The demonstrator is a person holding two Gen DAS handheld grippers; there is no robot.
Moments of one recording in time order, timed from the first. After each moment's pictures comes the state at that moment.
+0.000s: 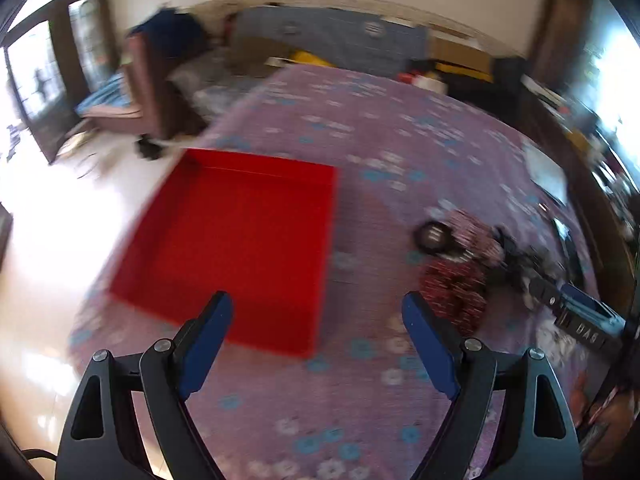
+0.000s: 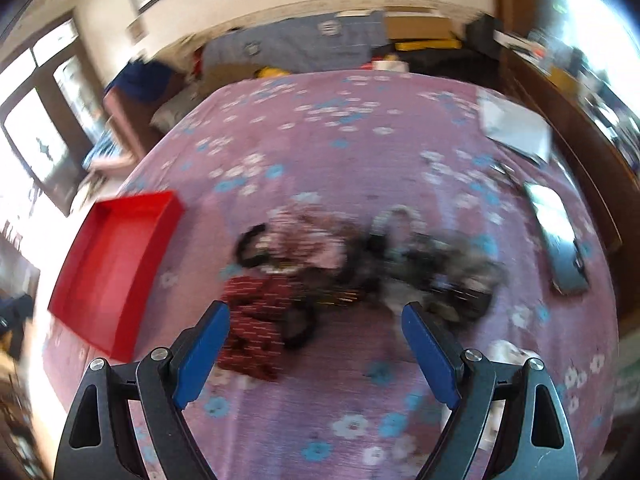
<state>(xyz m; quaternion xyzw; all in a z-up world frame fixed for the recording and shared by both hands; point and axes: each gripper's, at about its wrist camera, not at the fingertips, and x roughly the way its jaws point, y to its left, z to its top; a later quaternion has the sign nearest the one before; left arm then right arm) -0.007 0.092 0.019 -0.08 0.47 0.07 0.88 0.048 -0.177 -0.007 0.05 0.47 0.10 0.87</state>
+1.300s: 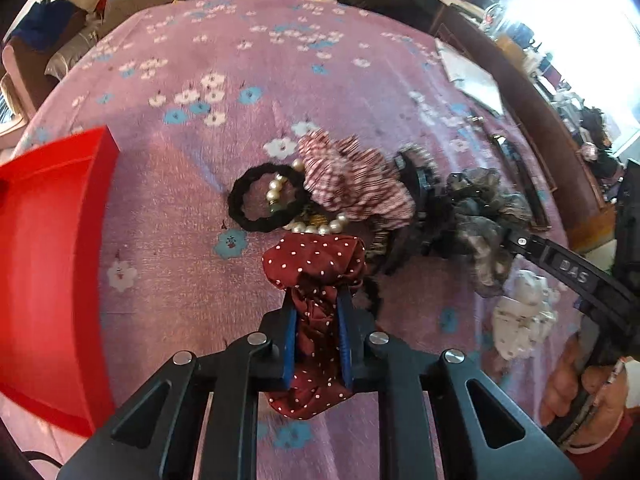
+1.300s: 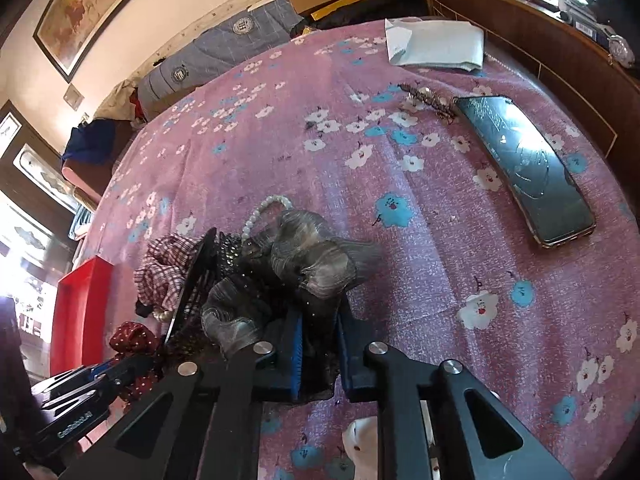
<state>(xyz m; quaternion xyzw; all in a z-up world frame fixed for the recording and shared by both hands) 0.093 -0.023 -0.062 -0.06 0.55 -0.10 0.83 0.094 -0.263 -0.057 0.17 0.49 0.05 0.85</state>
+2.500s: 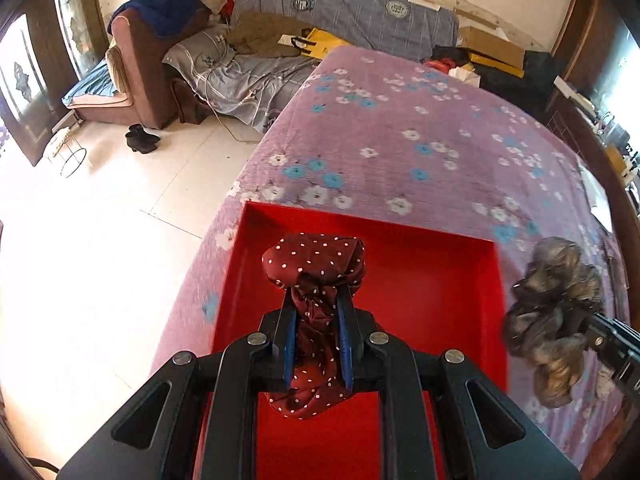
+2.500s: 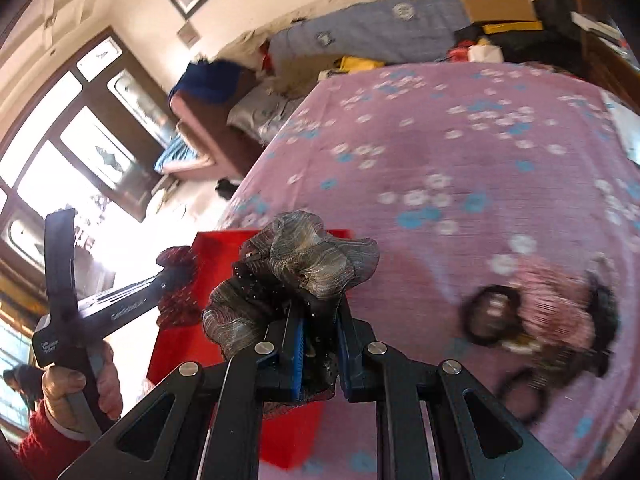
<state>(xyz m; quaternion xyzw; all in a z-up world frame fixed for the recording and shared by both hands) 0.125 0.296 -0.030 -0.08 0.50 0.07 0.86 0.129 0.044 -0.009 0.10 0.50 0.25 0.82</state>
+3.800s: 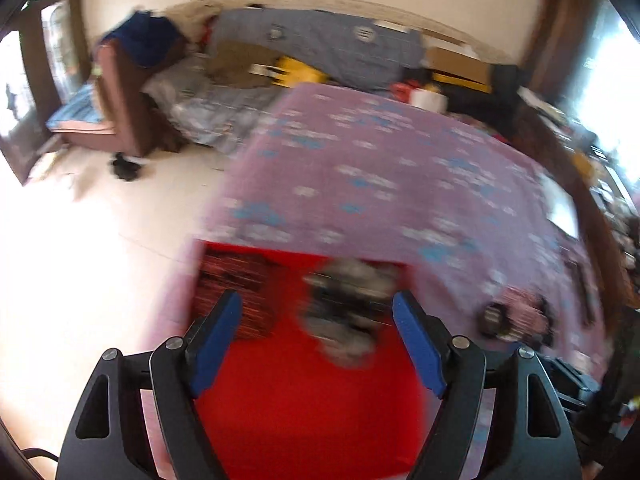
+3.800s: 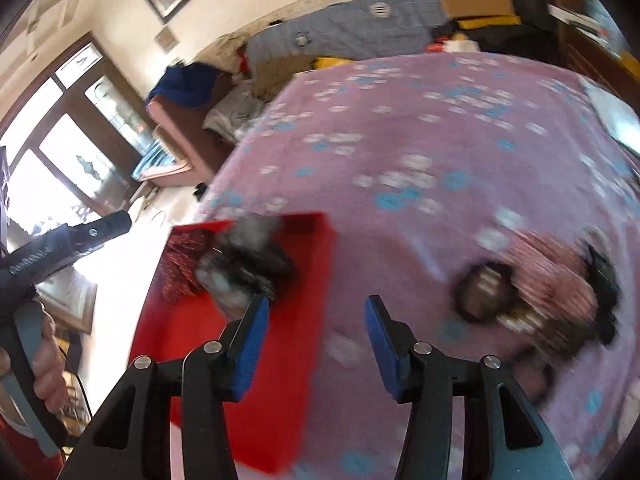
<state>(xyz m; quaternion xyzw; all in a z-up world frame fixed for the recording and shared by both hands) 0.106 0.216 0.035 -0.08 0.46 0.01 0.88 0.089 -0.015 -0.018 0.12 0.49 0.18 0.85</state>
